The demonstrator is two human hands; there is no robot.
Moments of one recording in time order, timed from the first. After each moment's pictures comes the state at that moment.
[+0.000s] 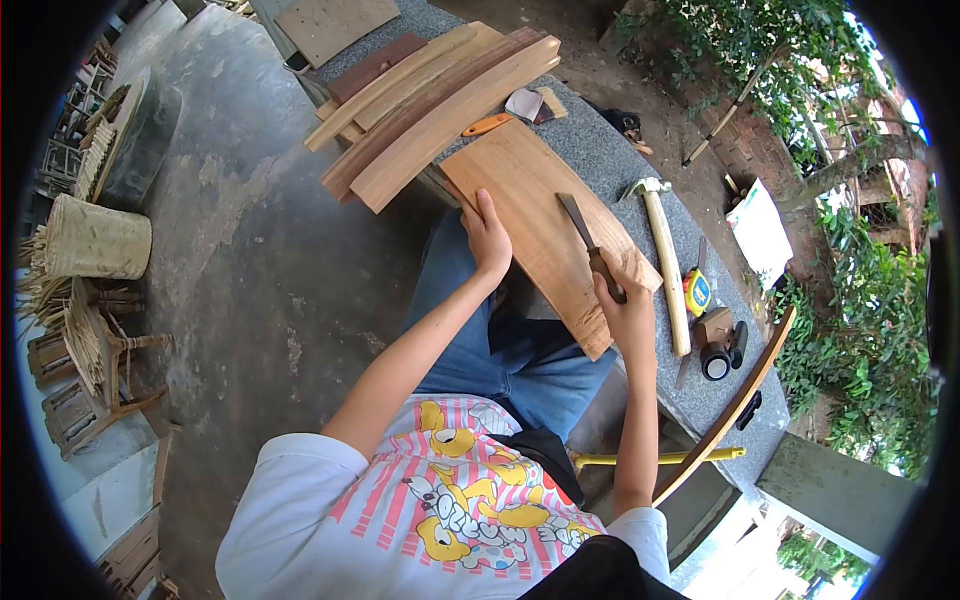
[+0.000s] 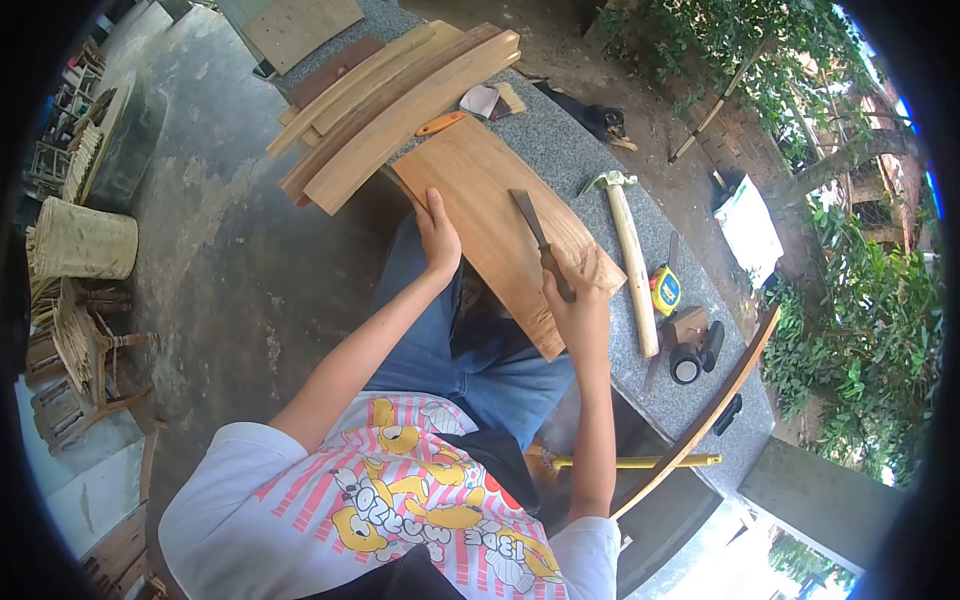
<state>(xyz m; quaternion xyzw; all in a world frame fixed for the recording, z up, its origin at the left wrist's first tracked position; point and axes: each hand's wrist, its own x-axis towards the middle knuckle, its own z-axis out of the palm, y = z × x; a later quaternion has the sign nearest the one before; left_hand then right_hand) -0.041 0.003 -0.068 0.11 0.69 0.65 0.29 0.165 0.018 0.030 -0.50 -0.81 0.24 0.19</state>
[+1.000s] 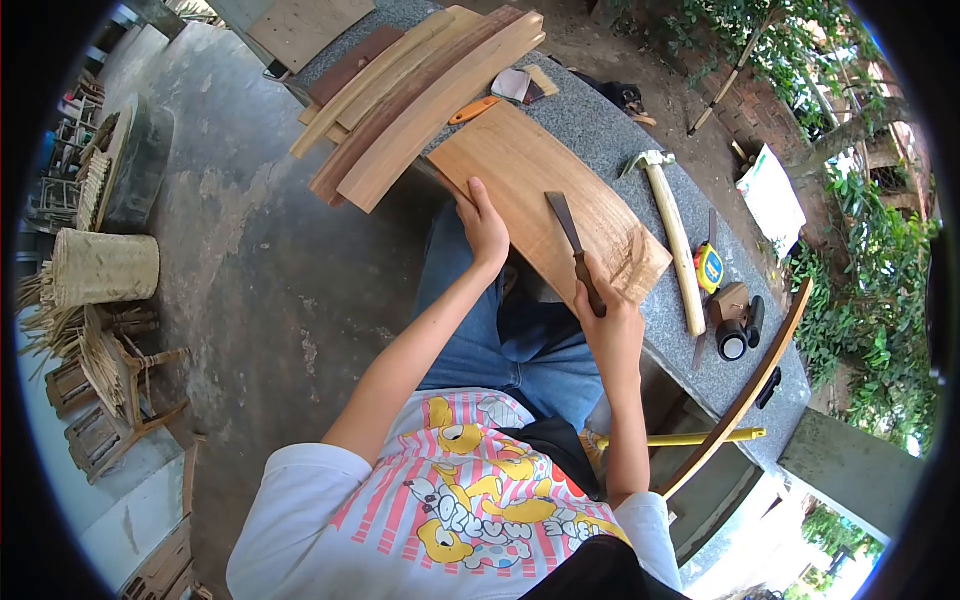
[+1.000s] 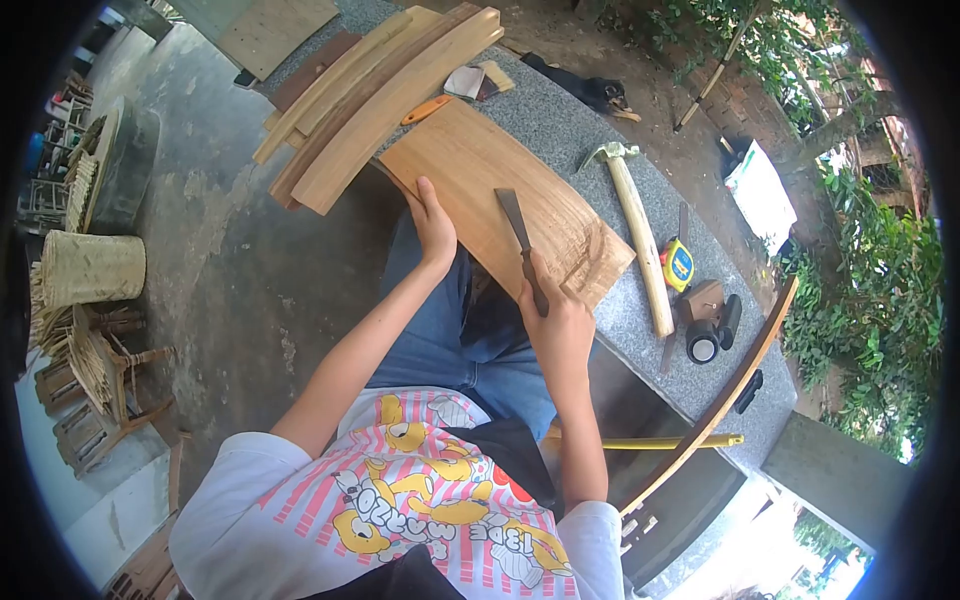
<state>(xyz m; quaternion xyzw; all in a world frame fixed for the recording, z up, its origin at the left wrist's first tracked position) -0.040 0.005 -0.073 0.14 0.67 0.68 0.27 0.145 -0.034 0.040 -0.55 -0.80 0.17 0.18</state>
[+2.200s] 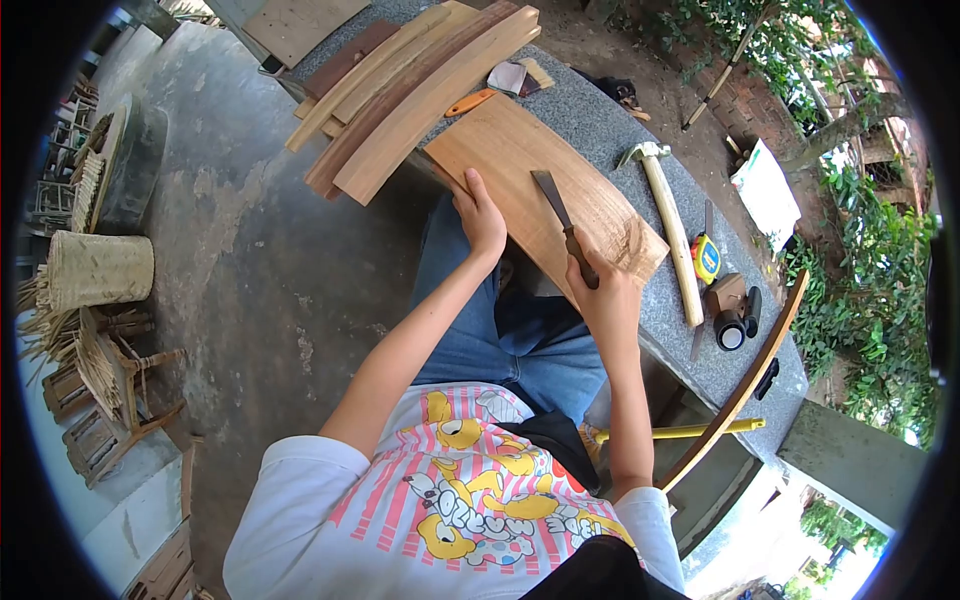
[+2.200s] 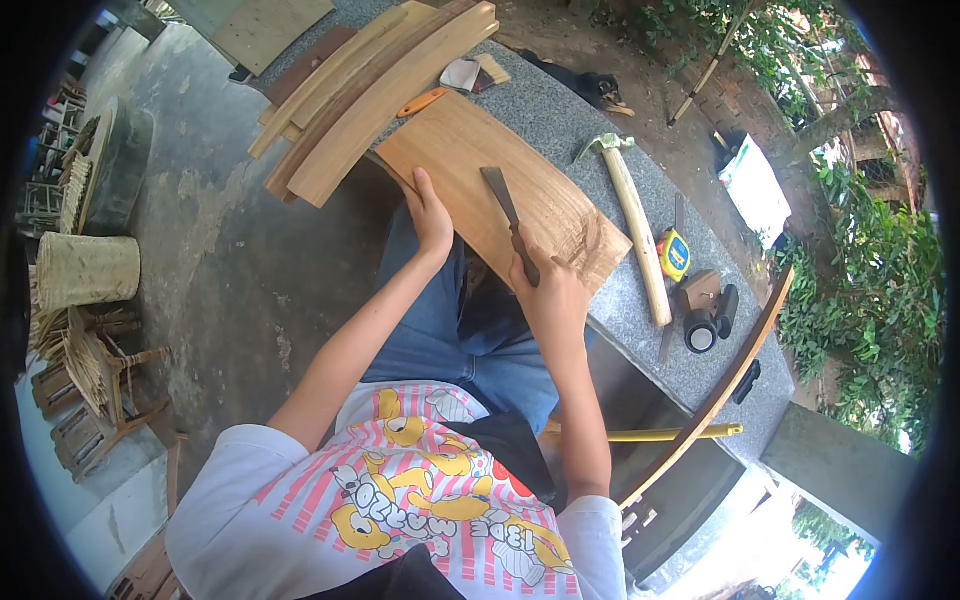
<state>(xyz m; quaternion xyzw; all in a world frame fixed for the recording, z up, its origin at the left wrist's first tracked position) -0.040 0.006 -0.086 0.15 0.70 0.65 0.25 0.130 -0.021 0.046 -0.53 -0.81 0.18 0.17</state>
